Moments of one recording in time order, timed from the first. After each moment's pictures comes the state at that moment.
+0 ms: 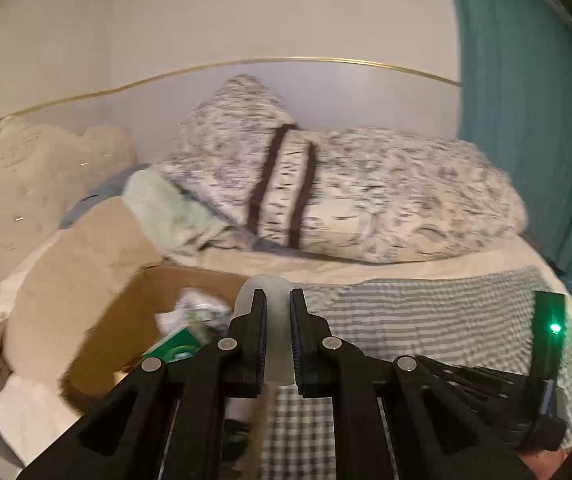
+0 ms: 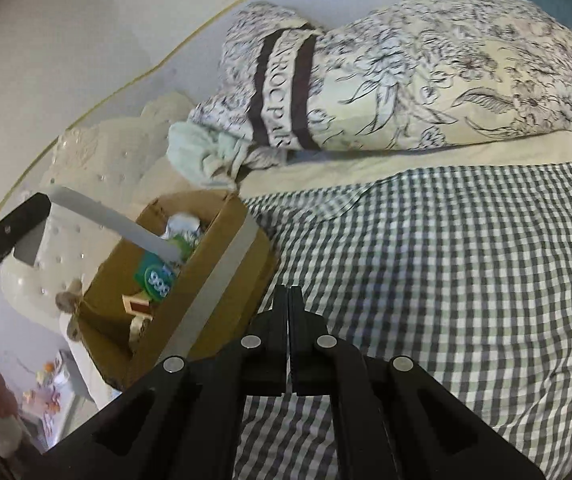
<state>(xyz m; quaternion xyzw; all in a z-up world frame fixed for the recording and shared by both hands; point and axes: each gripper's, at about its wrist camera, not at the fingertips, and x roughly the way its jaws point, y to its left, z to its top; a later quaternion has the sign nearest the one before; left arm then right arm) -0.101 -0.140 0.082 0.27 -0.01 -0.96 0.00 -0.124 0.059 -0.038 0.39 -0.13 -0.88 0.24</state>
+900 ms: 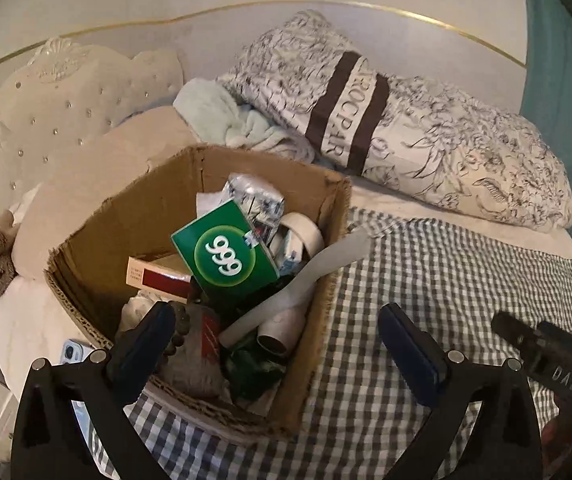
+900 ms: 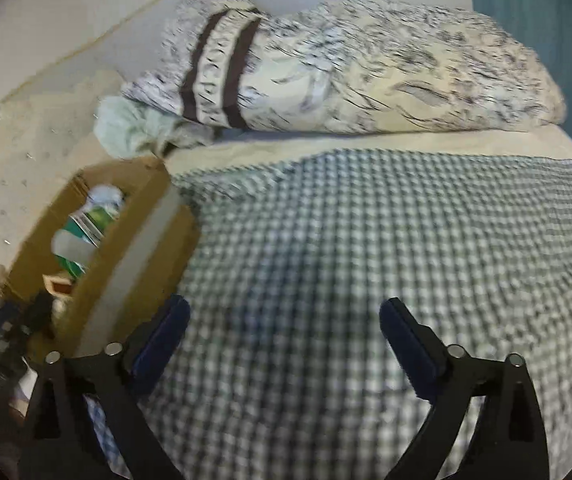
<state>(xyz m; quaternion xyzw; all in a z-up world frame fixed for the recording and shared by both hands) -0.089 -0.157 -0.011 0.35 0.04 -0.93 0.08 -0.106 0.058 -0.051 0.43 -0.06 -0.90 0.09</state>
